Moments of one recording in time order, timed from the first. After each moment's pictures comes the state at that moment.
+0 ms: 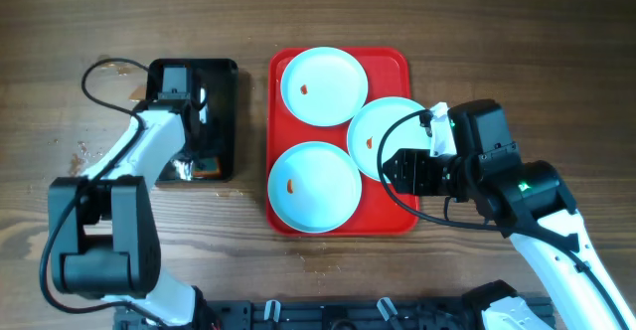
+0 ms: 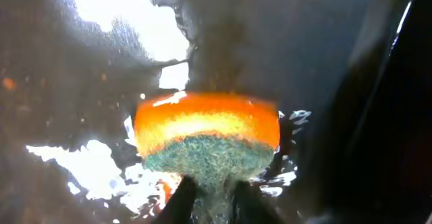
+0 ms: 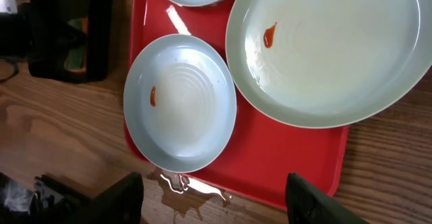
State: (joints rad) left arm -0.02 1.76 1.01 -0.63 -0.03 -0.20; right arm 0.34 1.09 0.96 -0.92 -0.32 0.38
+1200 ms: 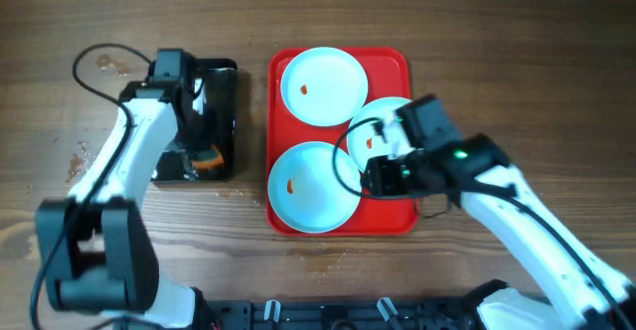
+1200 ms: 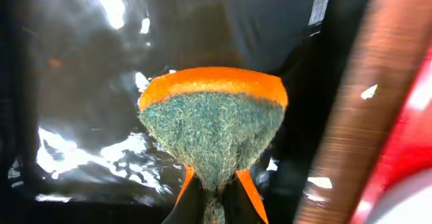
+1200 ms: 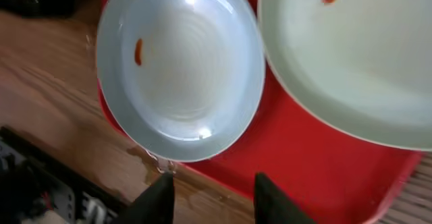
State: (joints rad) left arm -0.03 1.69 1.17 -0.89 0.00 -0.17; right arm 0.49 1.36 0.96 -0.86 -0.33 0.31
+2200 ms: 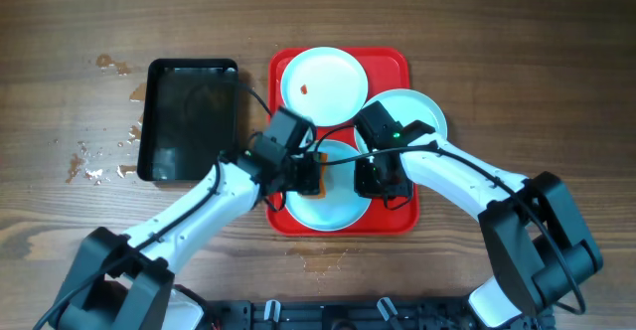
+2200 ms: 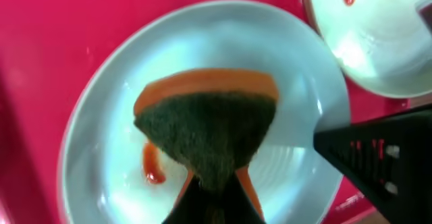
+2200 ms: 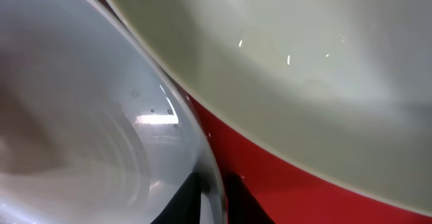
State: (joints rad) left arm -0.59 1.53 0.83 -0.42 0.21 -0.53; right arm 0.54 1.75 0.96 -0.73 -0.16 0.61
